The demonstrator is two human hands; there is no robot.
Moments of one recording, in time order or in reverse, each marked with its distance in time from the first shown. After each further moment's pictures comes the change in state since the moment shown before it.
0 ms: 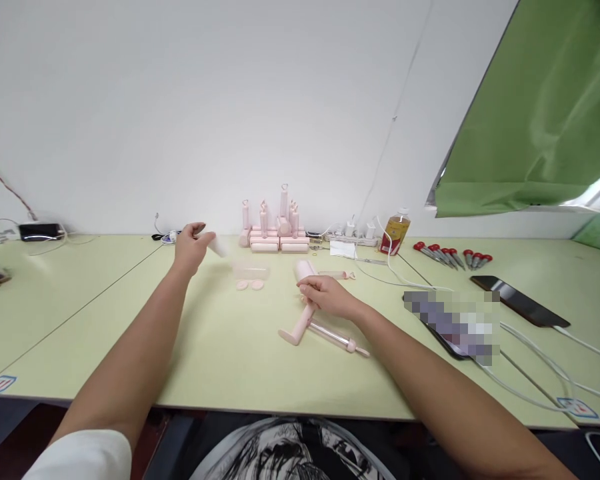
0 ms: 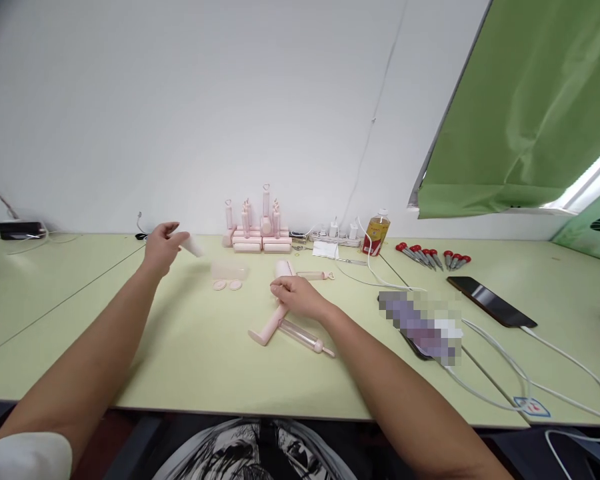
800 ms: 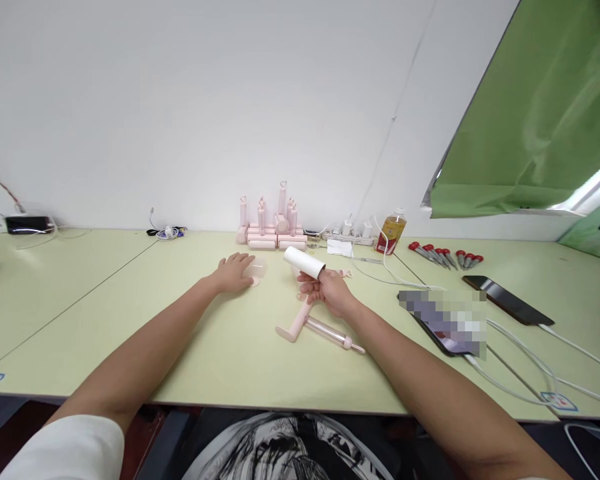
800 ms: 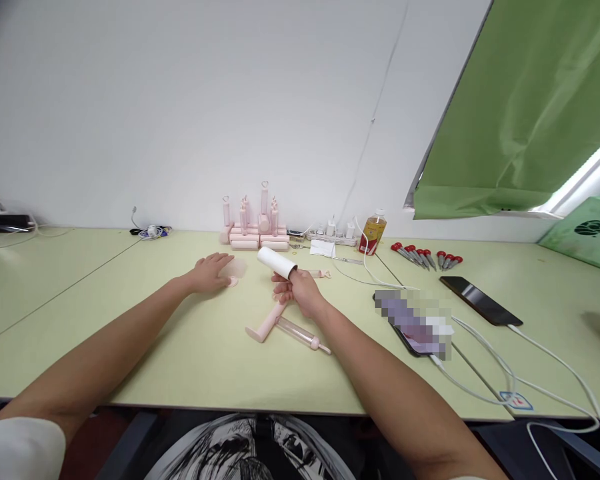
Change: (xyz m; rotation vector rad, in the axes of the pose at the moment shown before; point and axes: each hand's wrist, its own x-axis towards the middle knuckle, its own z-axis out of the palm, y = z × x) left_hand -0.049 -0.027 0.049 0.987 -0.844 0.459; right_hand 0.009 -0.001 0.007 0.684 0.290 0.217
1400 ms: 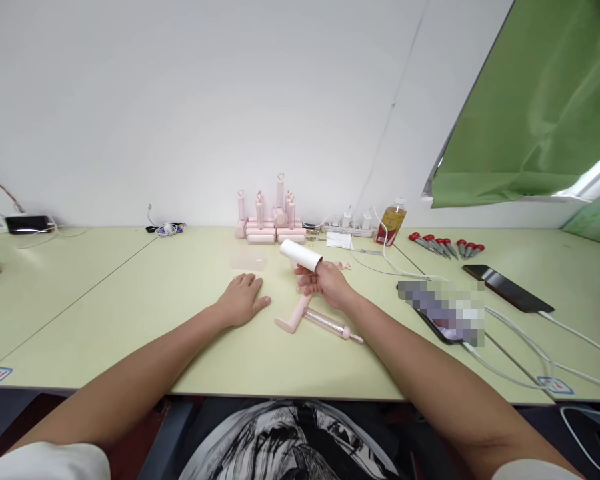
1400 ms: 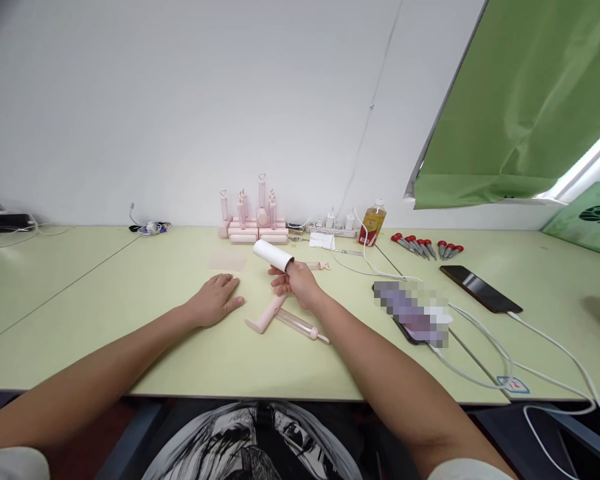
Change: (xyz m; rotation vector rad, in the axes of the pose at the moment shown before) left_hand -0.059 0.048 0.034 -0.049 0.094 0.145; right_hand -0.002 -0.003 0.004 -0.007 -0.003 0.016
